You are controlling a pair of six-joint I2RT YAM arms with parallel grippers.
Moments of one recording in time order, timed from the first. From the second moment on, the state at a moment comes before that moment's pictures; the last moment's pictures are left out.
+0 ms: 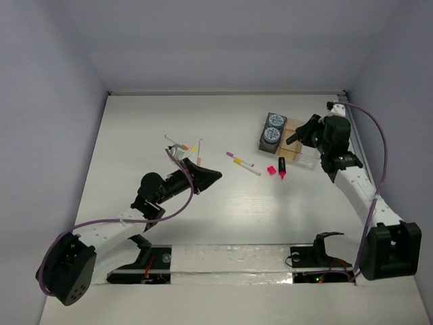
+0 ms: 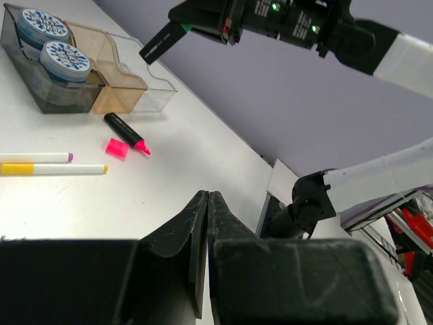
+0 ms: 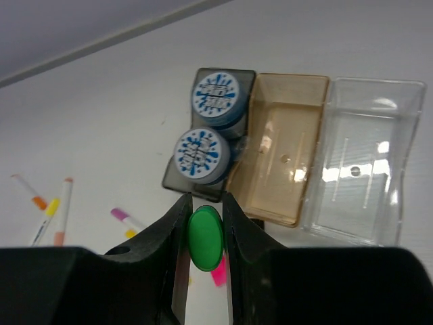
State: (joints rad) left arm -0.60 0.97 0.28 0.87 0.47 -0.73; right arm 0.10 1.16 0.85 -0.03 -0.06 0.41
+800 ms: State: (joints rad) left arm -0.61 1.06 0.27 0.95 0.51 -0.70; right arm 0.04 1.75 1.33 -0.26 -0.06 0.32
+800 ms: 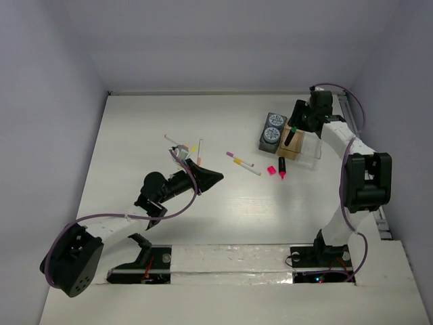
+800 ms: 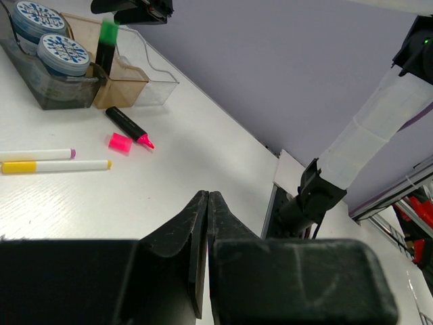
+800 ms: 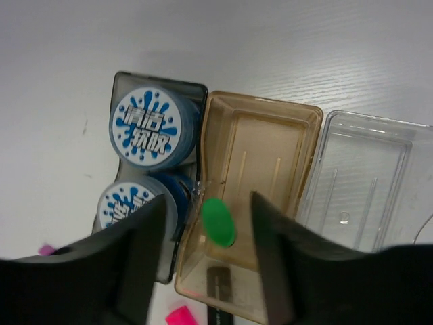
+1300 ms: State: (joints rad) left arm -0.61 1.06 0.27 0.95 0.50 -0.69; right arm 0.05 1.63 1.28 -0.23 -0.14 0.32
